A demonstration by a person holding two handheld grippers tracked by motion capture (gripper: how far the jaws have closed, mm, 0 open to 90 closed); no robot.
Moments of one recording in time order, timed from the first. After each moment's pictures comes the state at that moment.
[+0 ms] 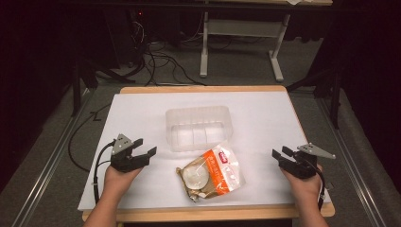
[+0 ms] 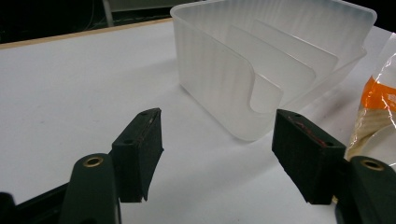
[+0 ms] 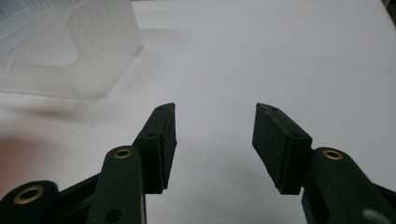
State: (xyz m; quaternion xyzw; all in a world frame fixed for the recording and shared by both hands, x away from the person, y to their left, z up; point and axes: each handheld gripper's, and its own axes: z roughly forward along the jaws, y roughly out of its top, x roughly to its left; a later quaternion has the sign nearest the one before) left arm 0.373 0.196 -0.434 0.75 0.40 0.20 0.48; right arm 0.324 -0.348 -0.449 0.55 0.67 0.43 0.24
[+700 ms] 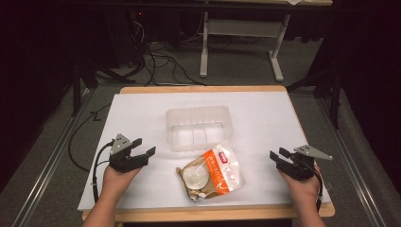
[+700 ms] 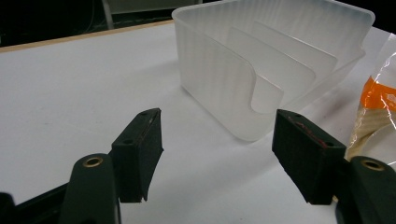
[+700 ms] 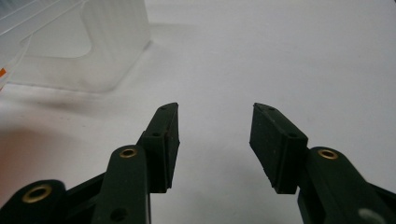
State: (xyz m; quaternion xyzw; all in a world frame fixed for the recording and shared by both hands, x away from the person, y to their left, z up) left arm 0.372 0.199 -0.433 0.75 0.40 0.20 0.48; right arm 0.320 -0.341 -0.448 0.54 0.68 0.43 0.24
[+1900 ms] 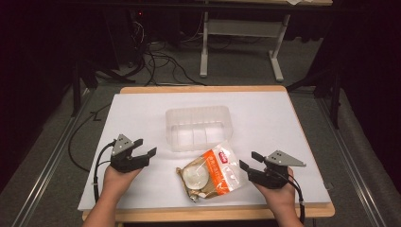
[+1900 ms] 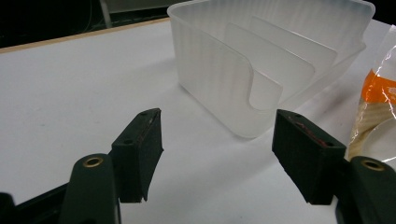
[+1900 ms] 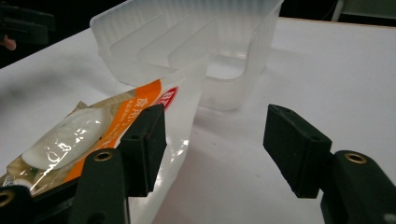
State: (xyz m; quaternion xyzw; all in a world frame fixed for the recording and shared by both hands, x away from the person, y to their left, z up) left arm 0.373 0.196 -0.435 0.76 0.39 0.20 0.48; right arm 0.296 -0.251 -0.427 0.45 0.73 0.48 0.21
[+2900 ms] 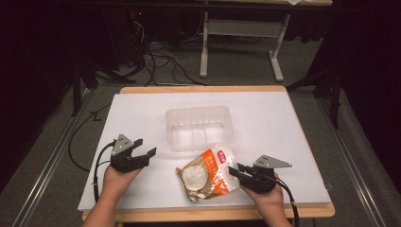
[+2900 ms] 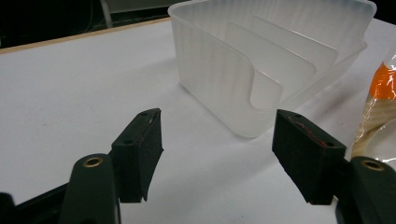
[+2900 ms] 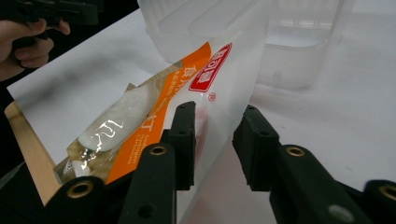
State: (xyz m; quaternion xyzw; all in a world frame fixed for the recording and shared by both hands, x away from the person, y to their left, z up) left arm 0.373 0.197 -0.435 0.76 0.39 0.21 0.48; right arm 0.296 -0.228 -0.445 0.43 0.74 0.50 0.12
